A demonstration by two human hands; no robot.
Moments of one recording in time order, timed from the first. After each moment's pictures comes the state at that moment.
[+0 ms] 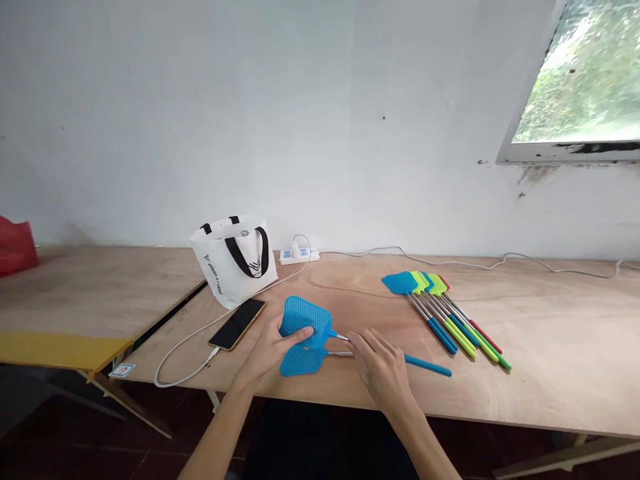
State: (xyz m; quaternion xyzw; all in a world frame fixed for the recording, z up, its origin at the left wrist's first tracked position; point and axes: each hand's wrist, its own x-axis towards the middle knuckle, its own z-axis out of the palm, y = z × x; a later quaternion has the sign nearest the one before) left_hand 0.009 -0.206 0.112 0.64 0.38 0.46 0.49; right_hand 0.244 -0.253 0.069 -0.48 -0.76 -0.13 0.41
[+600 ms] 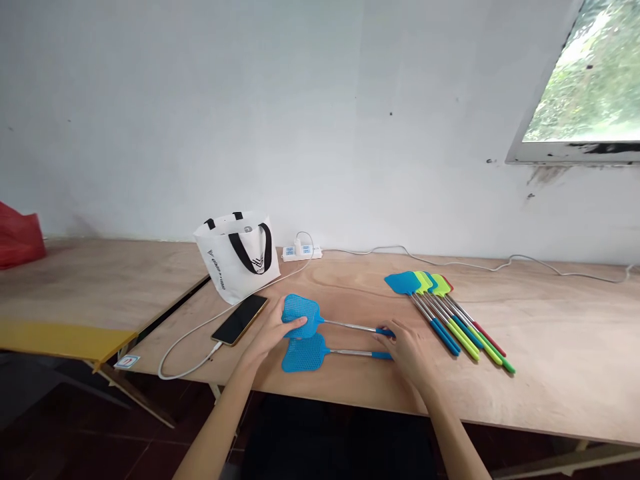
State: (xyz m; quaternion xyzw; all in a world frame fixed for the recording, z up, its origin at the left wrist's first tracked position) left_hand -0.010 -0.155 0.064 0.60 0.45 0.44 0.49; right_hand 0.323 -0.206 0.024 -0.58 -0.73 0.03 0.34
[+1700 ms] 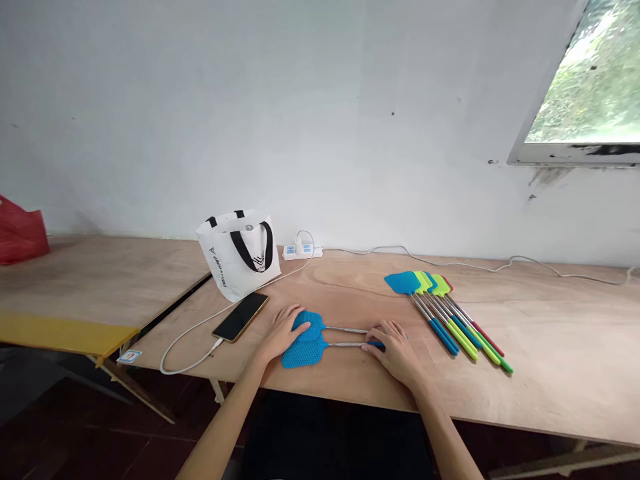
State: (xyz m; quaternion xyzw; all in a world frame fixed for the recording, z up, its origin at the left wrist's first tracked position) left_hand -0.017 -0.133 0.011 0.81 0.53 0.22 0.15; right_hand 0.313 -0.205 0.014 -0.52 -0.80 0.06 0.28
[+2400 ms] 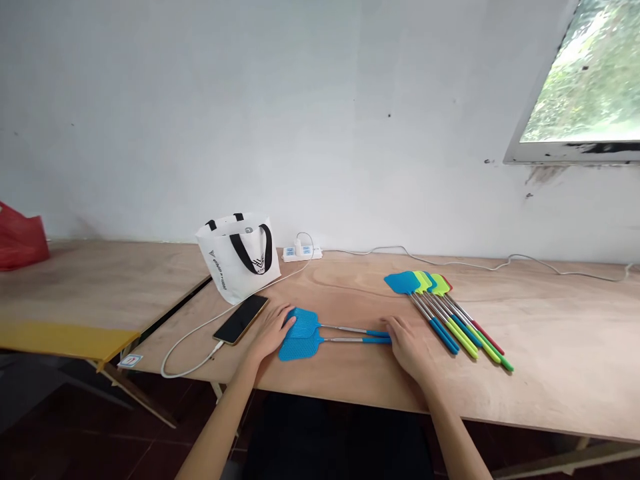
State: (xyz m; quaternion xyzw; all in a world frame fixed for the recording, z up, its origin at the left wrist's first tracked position) left_hand -0.044 -0.116 -0.001 0.80 0.55 0.23 0.10; right_hand 0.335 -0.196 0.001 -0.60 -0.73 0.05 0.33
